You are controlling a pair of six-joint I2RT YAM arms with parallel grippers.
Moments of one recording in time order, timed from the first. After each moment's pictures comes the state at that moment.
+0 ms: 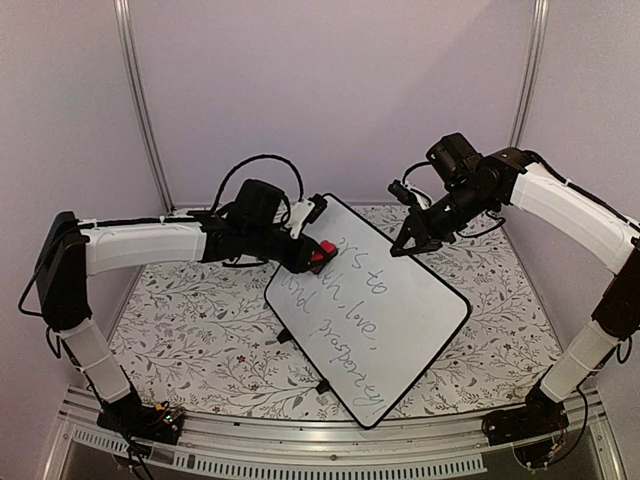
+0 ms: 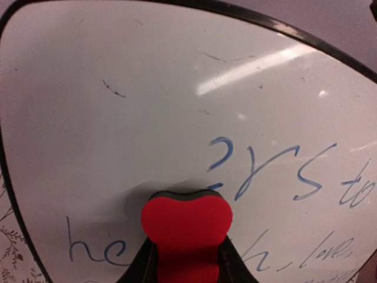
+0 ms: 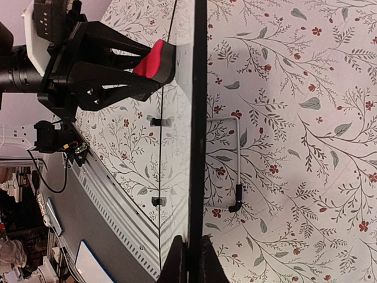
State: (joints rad) left arm -0.77 1.72 1.25 -0.16 0.25 -0.10; right arm 0.63 1.60 1.61 -1.04 -0.47 0.23
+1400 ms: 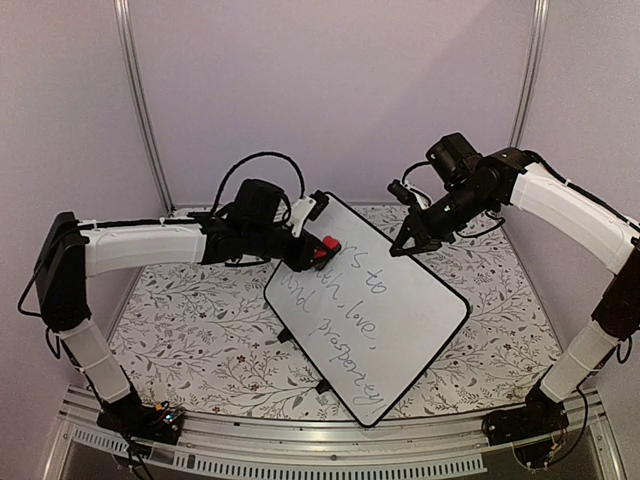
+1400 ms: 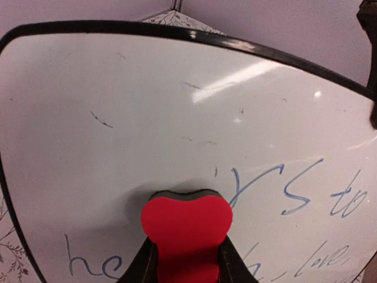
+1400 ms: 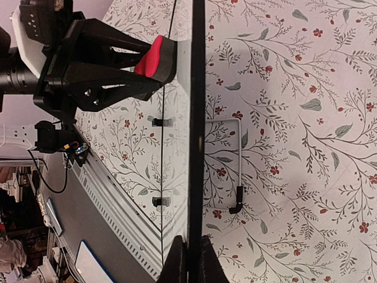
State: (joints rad) left arm -0.78 1.72 1.25 -0.10 0.25 -0.09; right arm 0.63 1.60 1.61 -1.04 -0.47 0.23
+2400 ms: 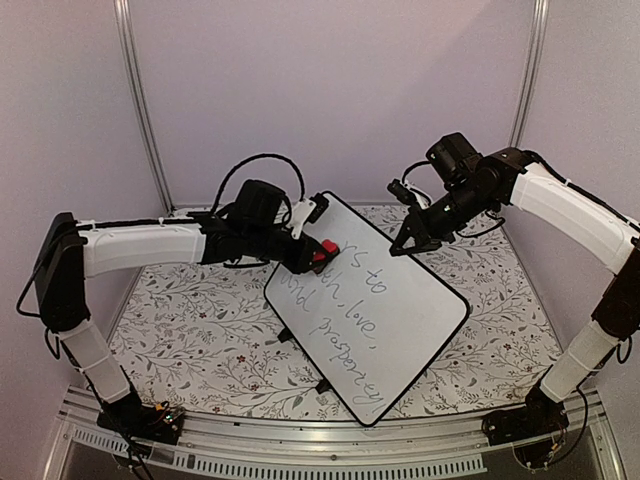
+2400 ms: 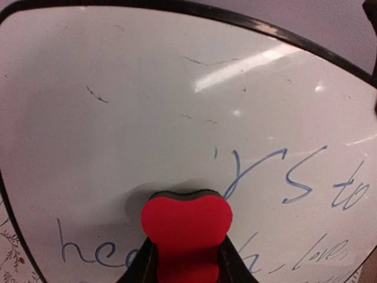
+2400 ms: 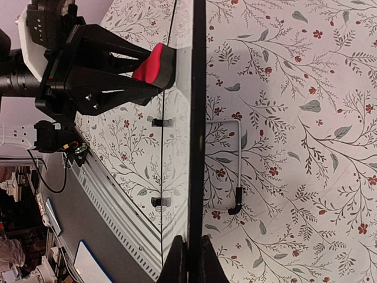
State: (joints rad) left arm -0.79 1.71 1.25 -0.14 0.24 -0.10; right arm 0.63 1.60 1.61 -1.04 -0.47 0.22
